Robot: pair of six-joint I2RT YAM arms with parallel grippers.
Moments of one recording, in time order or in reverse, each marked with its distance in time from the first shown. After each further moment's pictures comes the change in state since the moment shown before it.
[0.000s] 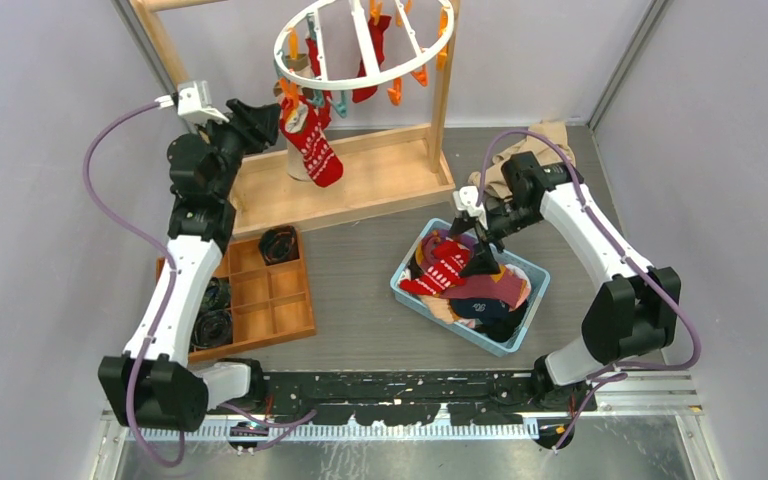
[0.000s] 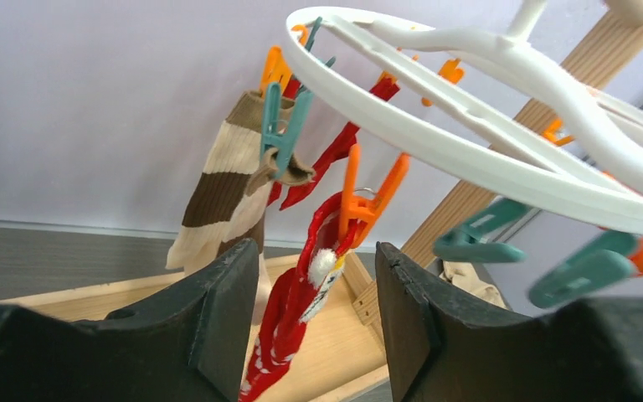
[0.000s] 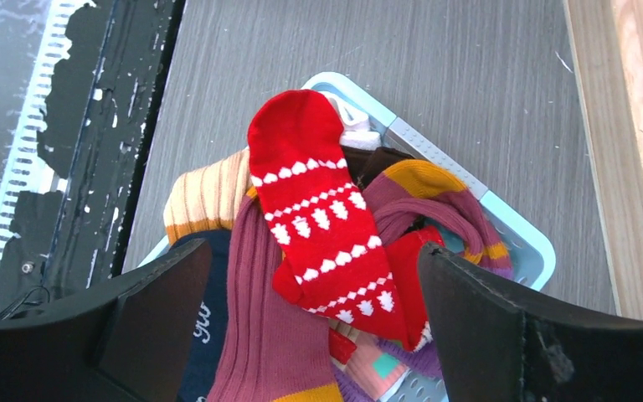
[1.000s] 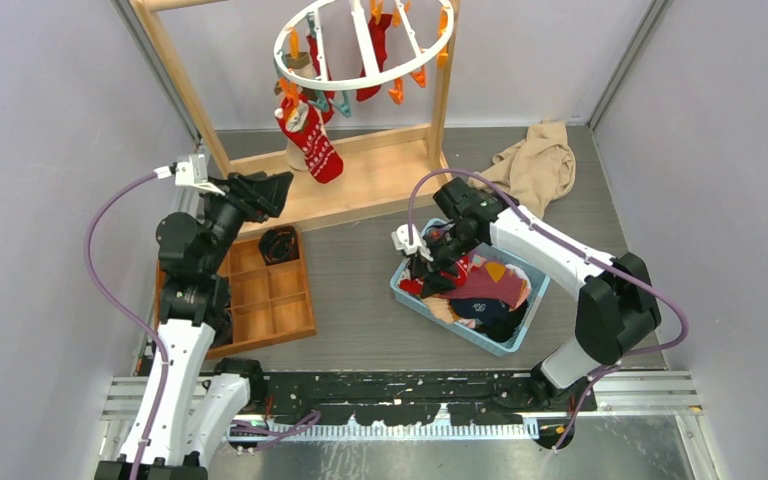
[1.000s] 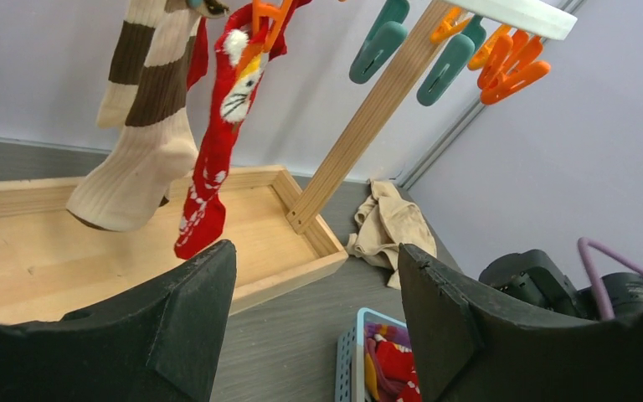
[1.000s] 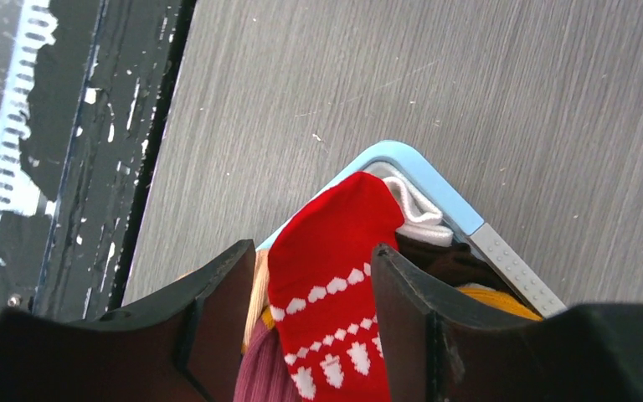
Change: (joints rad) left arm 0.001 -0.470 -0.340 -0.126 0.157 -0.097; right arm 0.354 0.048 -0.110 0.309 0.191 0.300
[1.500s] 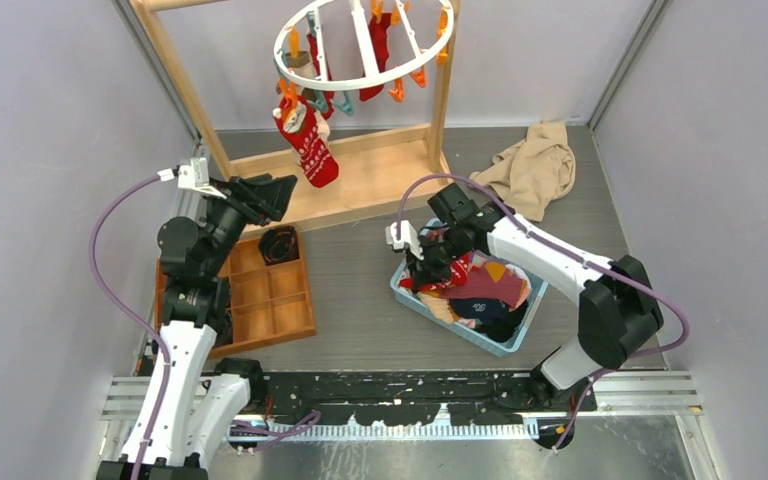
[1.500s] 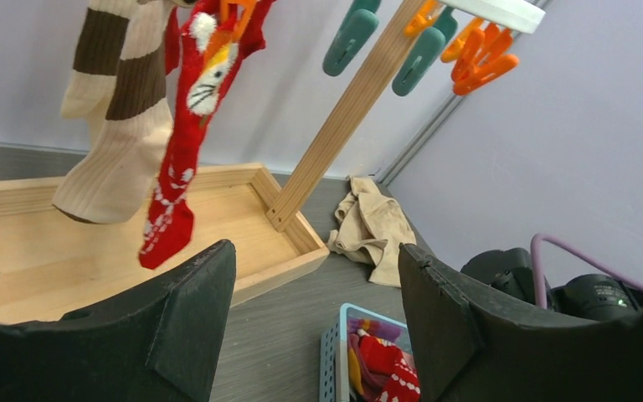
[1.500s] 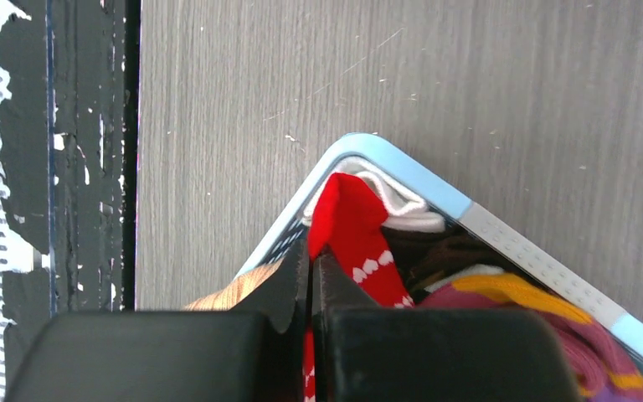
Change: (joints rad) left arm 0.000 -0.020 -0.040 0.037 0.035 -0.042; right arm 0.053 -0.007 -0.080 0.200 0.126 0.291
